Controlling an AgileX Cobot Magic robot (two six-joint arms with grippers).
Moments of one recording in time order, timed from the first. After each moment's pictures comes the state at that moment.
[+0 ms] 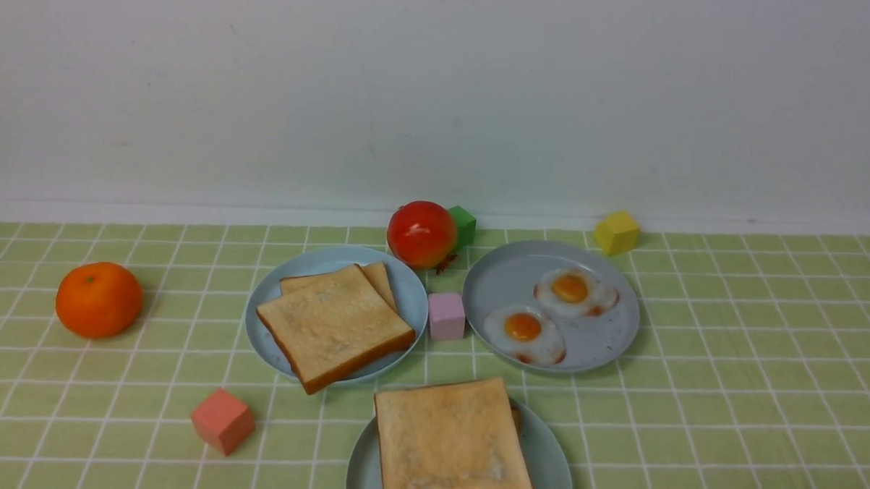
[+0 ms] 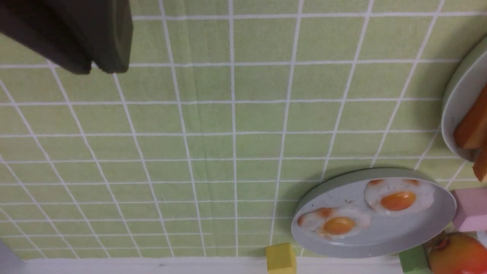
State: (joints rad) right arm 0.05 -0.01 0.01 -0.09 0.40 0.08; left arm -0.05 -0.01 0.03 0.07 0.40 -0.28
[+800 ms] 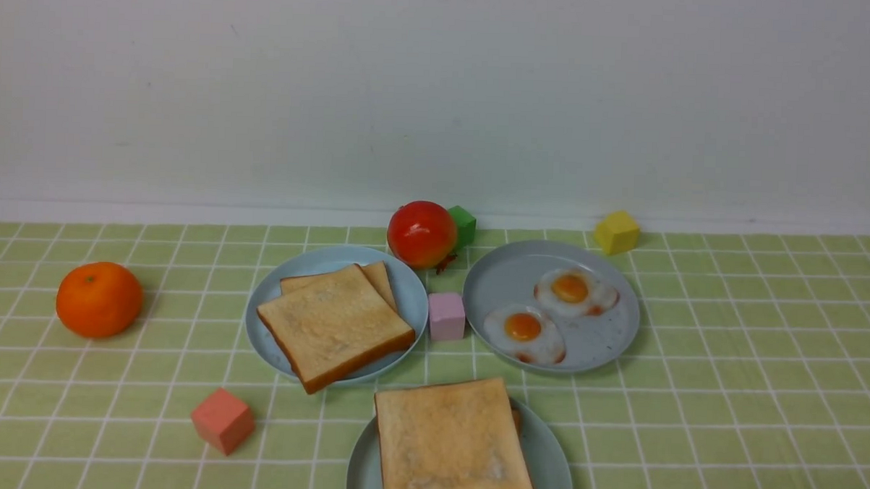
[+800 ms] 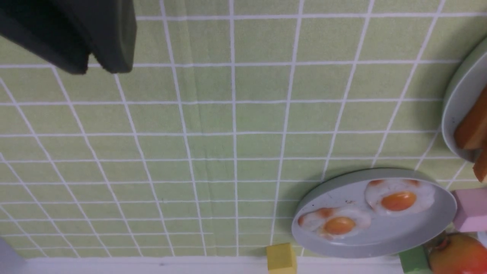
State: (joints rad) right arm 0.05 -0.01 0.01 -0.09 0.40 0.08; left arm -0.05 -0.01 0.03 0.07 0.40 -0.28
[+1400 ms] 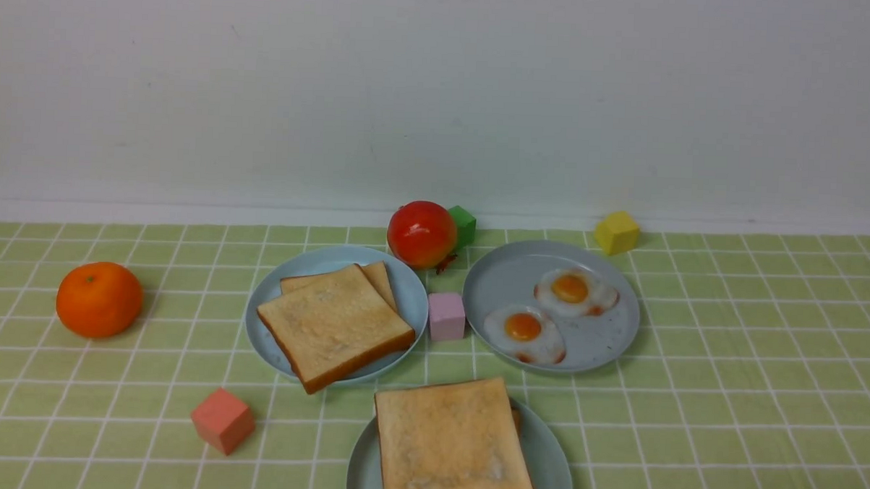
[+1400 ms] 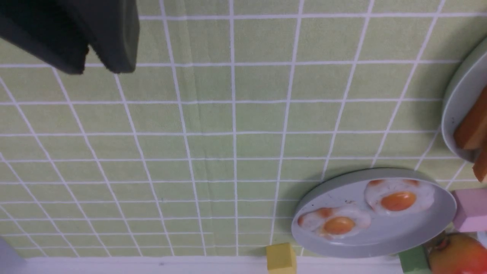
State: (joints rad) right arm 0.05 -0.01 0.01 -0.09 0.40 0.08; left arm -0.05 -0.01 0.03 0.07 0.40 -0.28
